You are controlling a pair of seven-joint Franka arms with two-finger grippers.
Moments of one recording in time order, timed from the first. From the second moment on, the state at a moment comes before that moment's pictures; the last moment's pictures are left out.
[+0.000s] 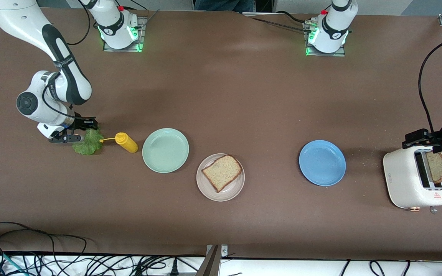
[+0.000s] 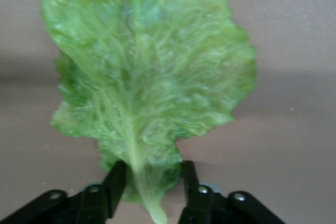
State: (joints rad) left arm -0.19 0.40 0.39 -1.32 -0.19 1.67 0.30; right arm 0.00 0.40 -0.12 -2.26 0.04 2.53 -0.21
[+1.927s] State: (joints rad) left arm -0.25 0.41 0.38 -1.34 -0.19 1.67 0.16; right arm 0.07 0.37 -0.06 -1.42 0.04 1.50 -0.07
